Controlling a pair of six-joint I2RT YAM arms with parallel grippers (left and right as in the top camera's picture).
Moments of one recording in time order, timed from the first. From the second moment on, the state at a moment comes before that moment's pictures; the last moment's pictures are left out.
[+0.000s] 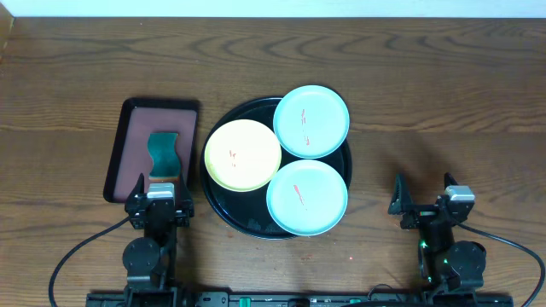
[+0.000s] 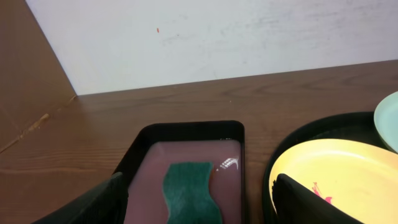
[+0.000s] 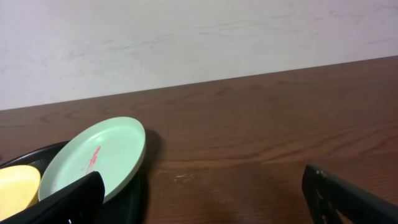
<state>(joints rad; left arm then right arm) 0.01 0.01 0.02 -0.11 -0.08 0.15 0.06 0.02 0.01 -0.07 -0.01 0.17</state>
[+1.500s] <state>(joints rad) 0.01 0.01 0.02 -0.11 -0.08 0.11 0.06 0.02 0.01 -0.04 0.04 0.07</state>
